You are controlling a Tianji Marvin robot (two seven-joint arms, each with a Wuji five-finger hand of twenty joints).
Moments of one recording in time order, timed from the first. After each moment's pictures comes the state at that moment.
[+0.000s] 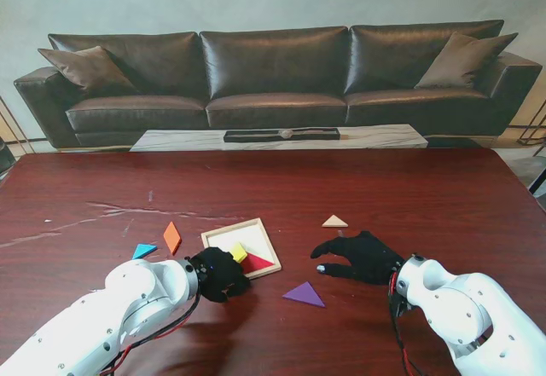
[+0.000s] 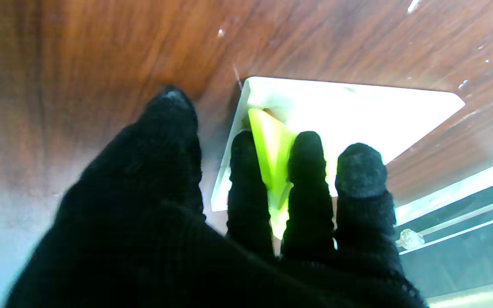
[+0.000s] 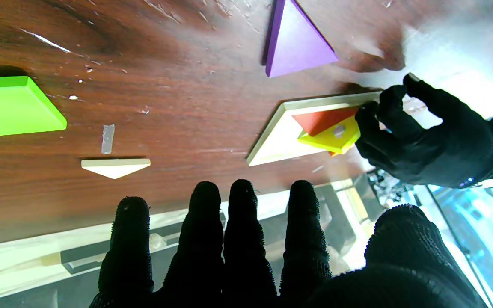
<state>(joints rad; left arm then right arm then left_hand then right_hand) 1.31 -0.98 -0.84 -1.57 1.26 -0.26 -0.35 -1.61 -1.01 1.36 -1.67 -0.75 -0.34 0.37 0.83 -0.45 0.41 -0.08 0.43 -0.36 1.21 0.78 0.56 -0.09 0.72 0.97 0.48 0.10 0.70 0.81 0.47 0.14 1.36 0.98 0.59 0.06 -0.05 -0.11 0.27 -0.14 0.56 0.32 0.41 0.02 0.43 0.26 0.44 -0.03 0.16 0.23 -0.01 0.23 0.90 0.22</state>
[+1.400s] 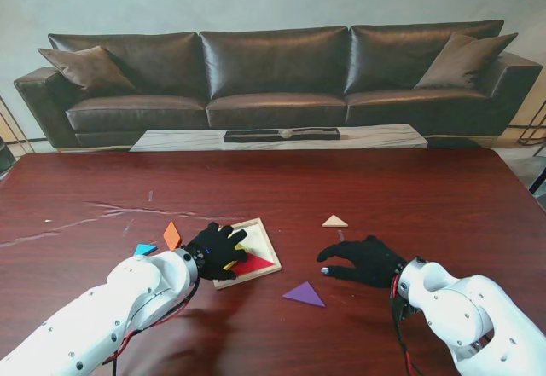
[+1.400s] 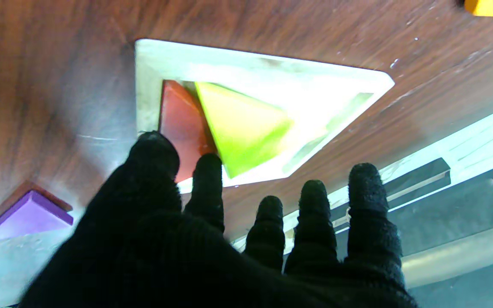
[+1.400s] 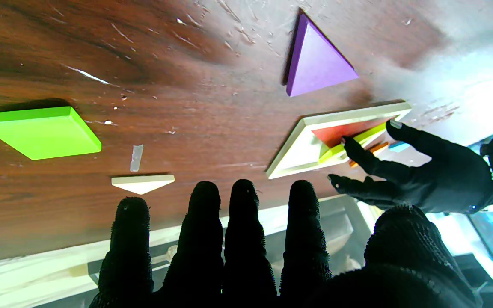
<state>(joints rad) 1.24 -0.99 -0.79 -1.48 1.29 -0.11 -0.21 -1.62 -1.01 1.36 -1.68 -0.77 -0.27 0.40 0.79 -0.11 0.19 -0.06 0.35 -0.06 0.48 0.37 0.13 0.11 0.09 0.68 0.11 0.13 0.45 0.65 0.06 0.23 0.83 0.83 0.59 0.06 -0.05 -0.11 0.27 -0.14 0.56 0.32 0.41 0.01 0.43 0.26 0.44 -0.03 0.17 0.23 -0.01 0.23 0.90 0.21</state>
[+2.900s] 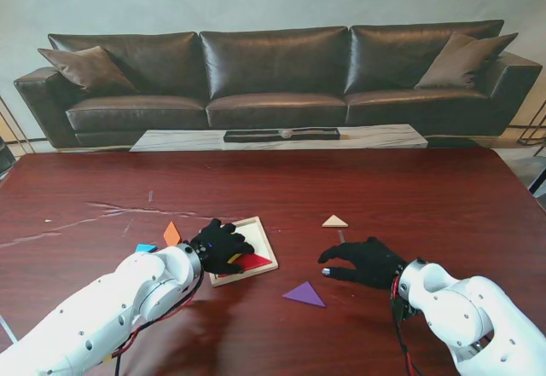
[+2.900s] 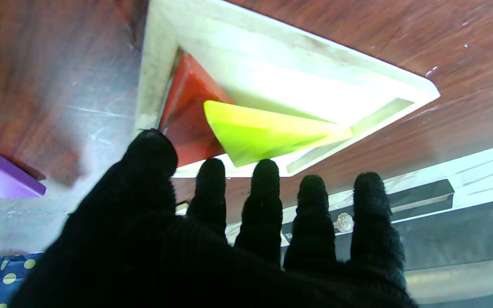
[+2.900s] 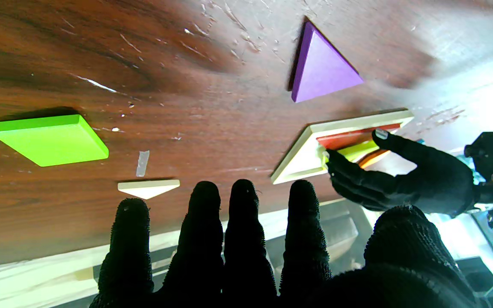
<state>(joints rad) 1.15 -1.02 -0.70 -1.35 1.10 -0.08 -0.12 -1.62 -1.01 1.36 -1.68 -0.77 -0.26 0.40 0.74 -0.15 0.27 -0.06 0.33 -0.02 0.31 0.32 0.45 0.07 0.20 0.36 0.20 0.12 0.37 0.51 0.02 0.25 0.70 0.70 0.59 0.06 -0.05 -0.11 0.27 -0.14 0.56 0.33 0.41 0.01 0.43 0.26 0.44 -0.03 0.17 0.23 -0.02 0.23 0.90 0.21</state>
